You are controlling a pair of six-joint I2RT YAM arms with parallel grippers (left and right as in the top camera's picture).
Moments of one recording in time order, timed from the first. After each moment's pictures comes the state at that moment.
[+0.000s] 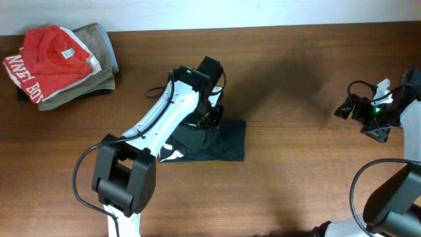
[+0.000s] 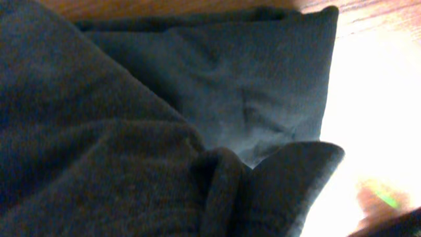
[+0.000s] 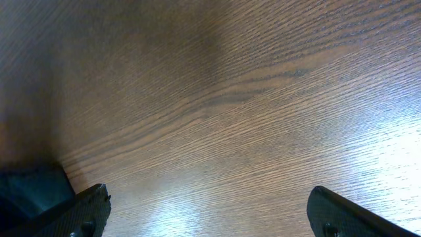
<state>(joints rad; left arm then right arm) -0.53 2.05 1.72 -1.17 0.20 -0.25 -0.52 1.71 1.36 -1.05 -0.33 0.03</state>
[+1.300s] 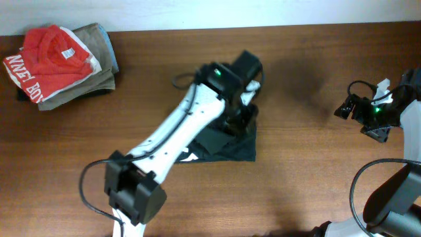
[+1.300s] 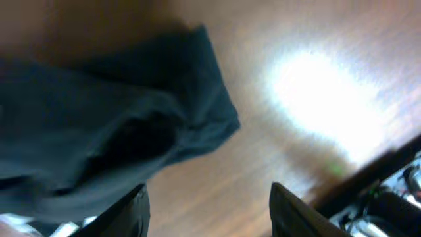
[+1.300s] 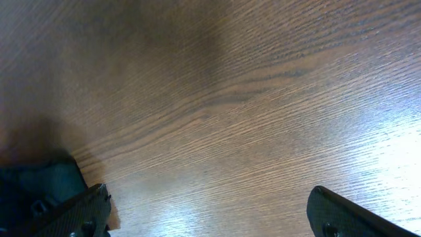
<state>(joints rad) -0.70 2.05 2.05 -1.35 0.20 -0.22 -0.52 1.71 1.36 -1.05 -0.33 0.03</state>
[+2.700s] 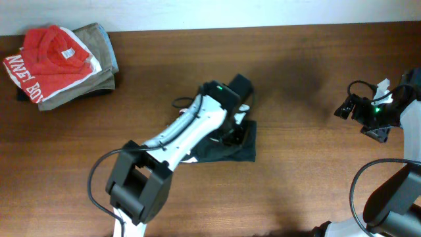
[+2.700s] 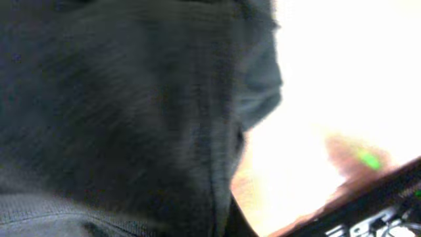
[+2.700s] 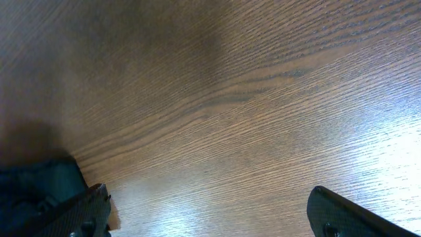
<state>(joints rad) -0.72 2.05 1.72 -1.19 0.24 -0.28 -0.52 1.71 1.36 -1.05 -0.33 0.03</state>
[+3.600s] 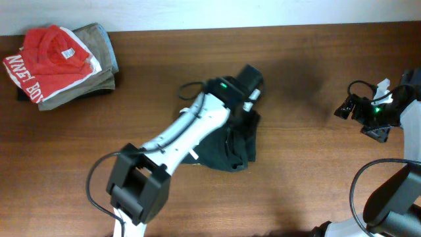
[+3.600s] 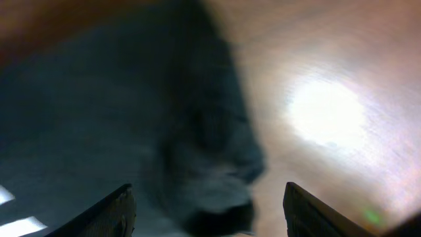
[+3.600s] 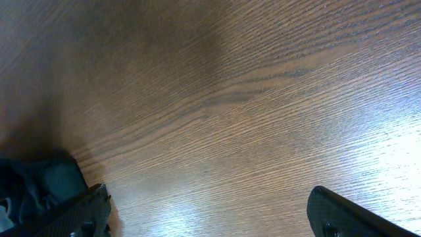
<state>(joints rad) -0.71 2.05 1.81 -1.07 0.14 -0.28 -0.52 1.71 1.36 -1.05 -0.33 0.03</state>
